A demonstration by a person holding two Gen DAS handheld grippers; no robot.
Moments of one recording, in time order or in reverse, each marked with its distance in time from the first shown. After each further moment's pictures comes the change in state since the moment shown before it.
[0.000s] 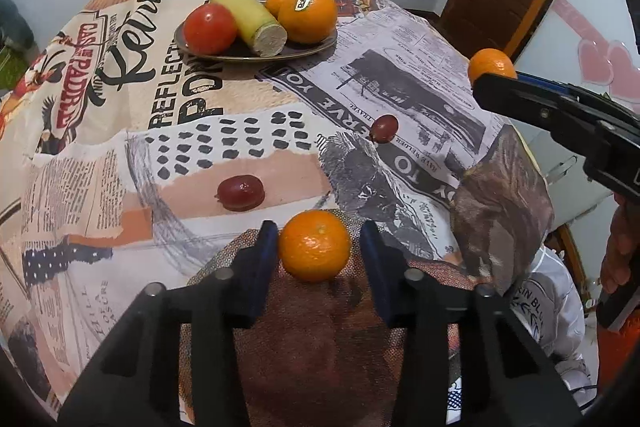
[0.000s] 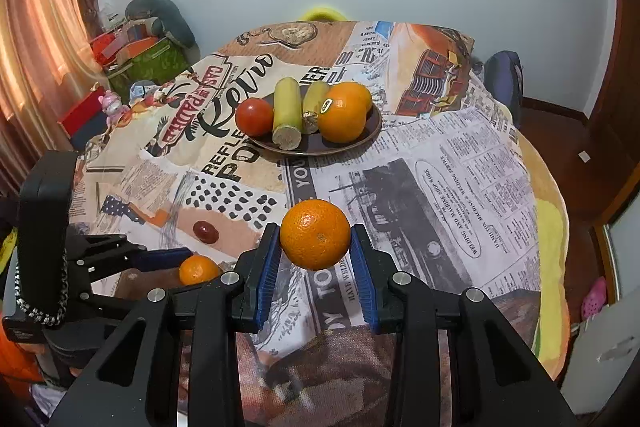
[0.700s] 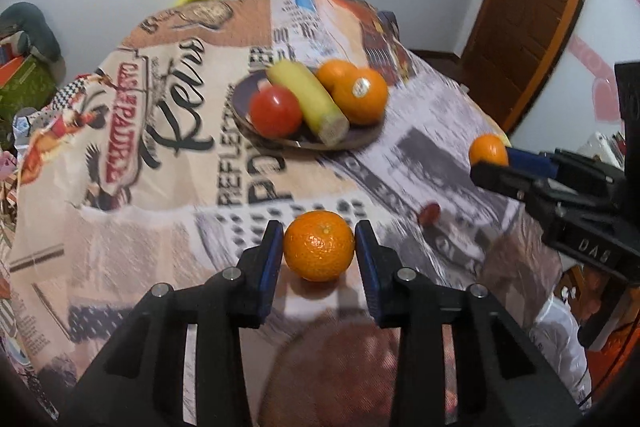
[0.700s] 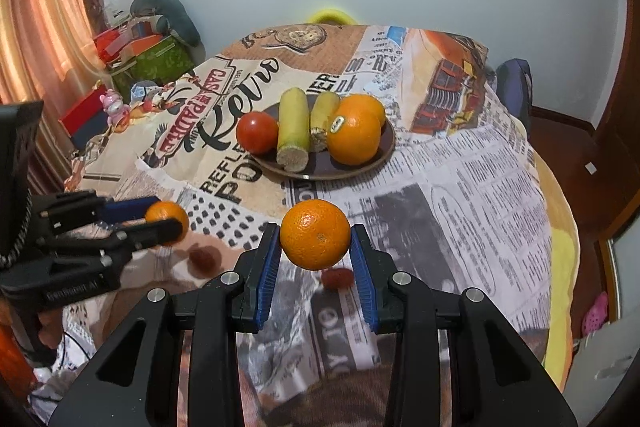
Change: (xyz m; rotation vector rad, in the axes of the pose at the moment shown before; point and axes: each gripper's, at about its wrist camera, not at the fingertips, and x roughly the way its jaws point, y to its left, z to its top) left arm -0.036 0.047 0.049 -0.054 -0.147 0.064; right arm 0.023 0.005 0.029 -0.034 -0.010 0.015
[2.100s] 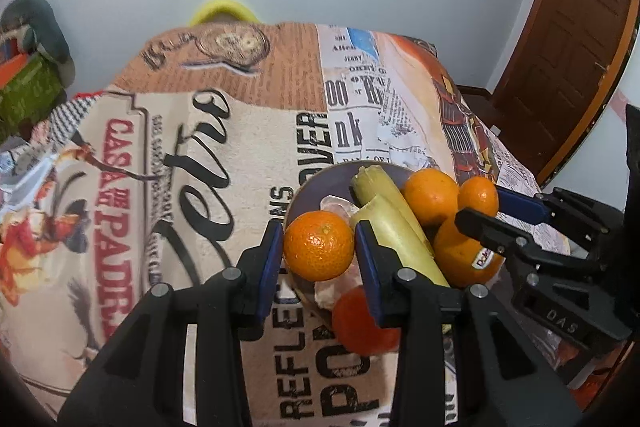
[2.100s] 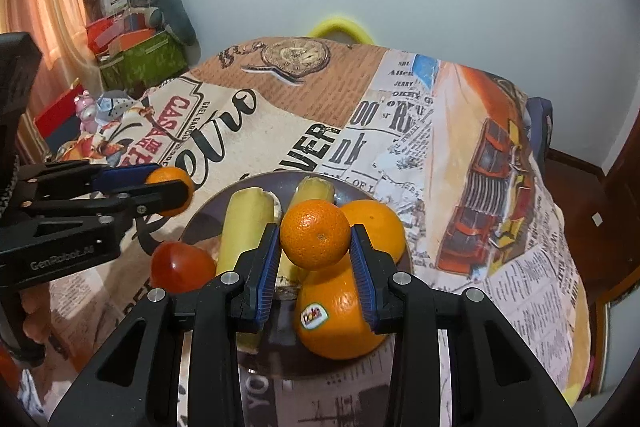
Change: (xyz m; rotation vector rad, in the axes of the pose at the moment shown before) left arm 0.107 0.079 0.131 -0.092 -0.043 0.032; right arm 0.120 -0.013 0.102 -0.099 0.000 -0.014
